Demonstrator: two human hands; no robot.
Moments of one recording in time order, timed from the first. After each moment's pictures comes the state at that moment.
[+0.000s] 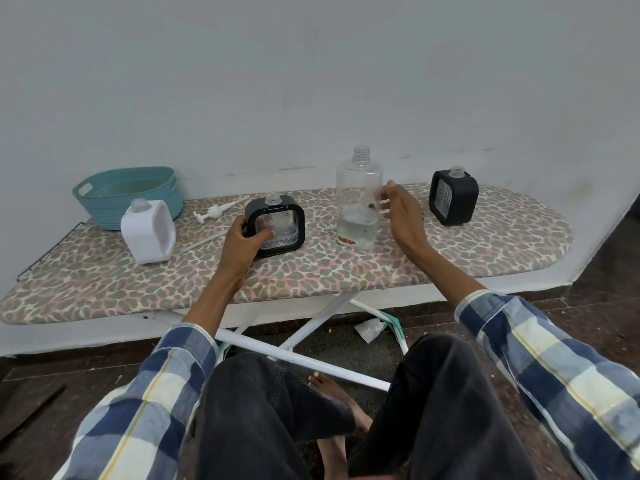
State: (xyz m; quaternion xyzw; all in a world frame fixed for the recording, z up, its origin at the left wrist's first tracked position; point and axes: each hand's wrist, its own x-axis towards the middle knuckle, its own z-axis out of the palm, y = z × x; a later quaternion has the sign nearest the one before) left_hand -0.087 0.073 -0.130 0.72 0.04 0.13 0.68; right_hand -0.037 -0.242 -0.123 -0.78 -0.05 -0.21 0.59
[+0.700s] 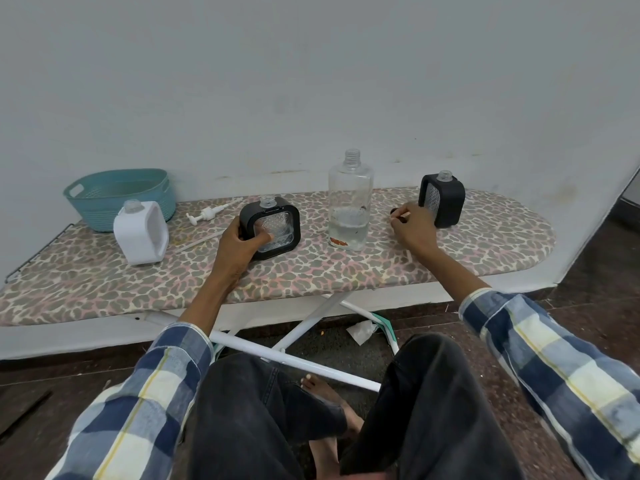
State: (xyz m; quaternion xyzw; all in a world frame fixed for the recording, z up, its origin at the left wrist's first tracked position) left_hand -0.091 0.072 -0.129 0.77 0.03 0.14 0.62; right_hand -0.030 -0.286 -0.134 -0.88 0.06 -0.17 0.43
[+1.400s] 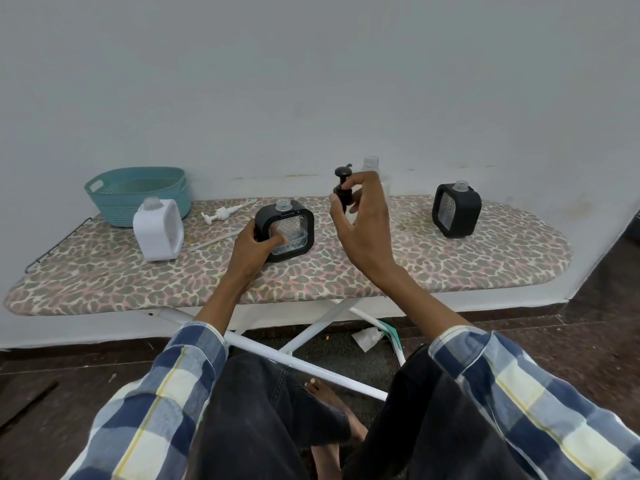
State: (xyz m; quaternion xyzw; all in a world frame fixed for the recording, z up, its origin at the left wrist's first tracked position) left_hand -0.090 0.073 -0.131 0.76 0.05 0.13 0.64; right_hand -0.120 -0.154 -0.069 -0.75 -0.23 -0.37 0.50
